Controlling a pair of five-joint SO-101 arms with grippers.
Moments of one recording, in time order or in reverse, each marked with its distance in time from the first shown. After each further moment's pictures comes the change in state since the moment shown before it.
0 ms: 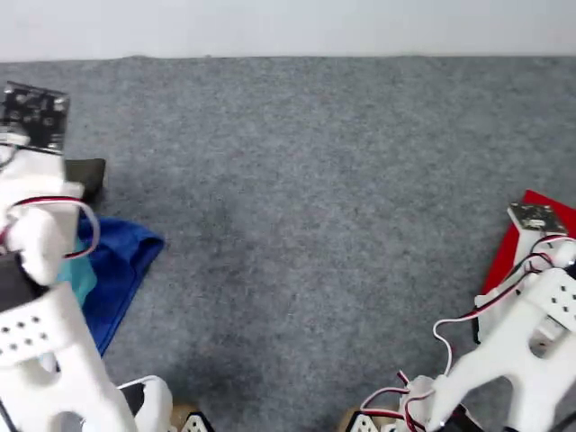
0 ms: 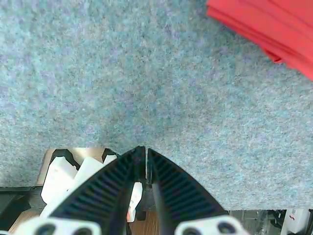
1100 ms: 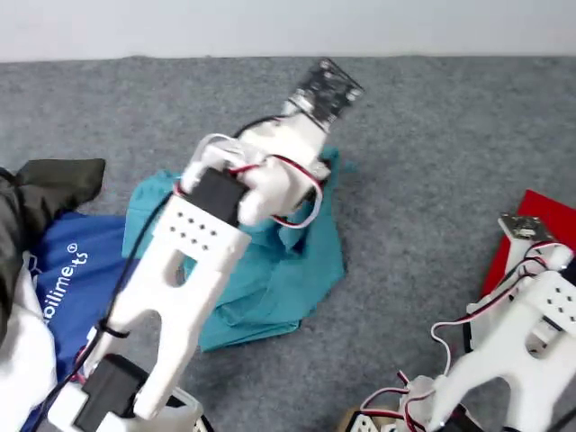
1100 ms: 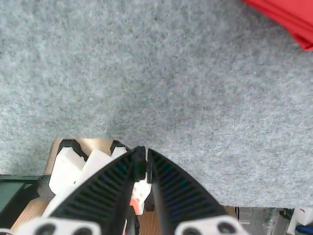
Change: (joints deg) left arm 47.7 30.5 -12.9 -10.0 13.2; right arm 0.1 -0.1 4.5 0.0 0.0
